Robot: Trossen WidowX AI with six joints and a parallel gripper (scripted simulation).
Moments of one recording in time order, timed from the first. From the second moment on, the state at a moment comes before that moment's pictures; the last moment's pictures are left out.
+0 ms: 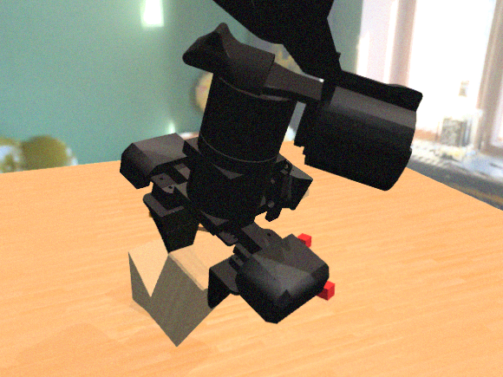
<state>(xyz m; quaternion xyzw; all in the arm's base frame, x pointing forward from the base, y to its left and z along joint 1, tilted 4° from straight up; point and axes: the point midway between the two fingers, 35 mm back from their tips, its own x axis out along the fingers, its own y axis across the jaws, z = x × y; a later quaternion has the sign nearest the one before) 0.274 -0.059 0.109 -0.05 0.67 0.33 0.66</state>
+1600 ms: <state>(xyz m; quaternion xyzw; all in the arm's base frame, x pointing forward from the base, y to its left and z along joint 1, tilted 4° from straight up) 0.272 -0.053 0.113 -0.56 0.30 0.64 0.43</state>
